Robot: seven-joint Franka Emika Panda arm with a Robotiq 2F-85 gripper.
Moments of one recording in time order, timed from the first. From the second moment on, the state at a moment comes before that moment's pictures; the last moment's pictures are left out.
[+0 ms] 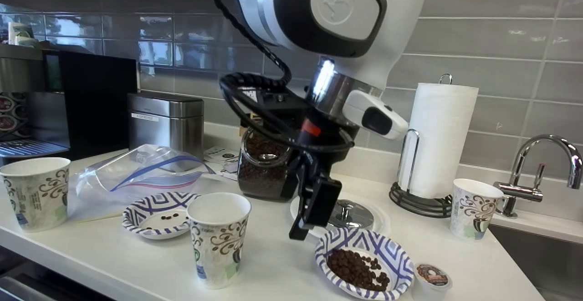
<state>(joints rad) -0.09 0.13 -0.13 -2.14 0.26 2.10 0.22</state>
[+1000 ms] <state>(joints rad) -0.01 -0.43 -0.07 -2.42 0.23 2.12 -0.30</state>
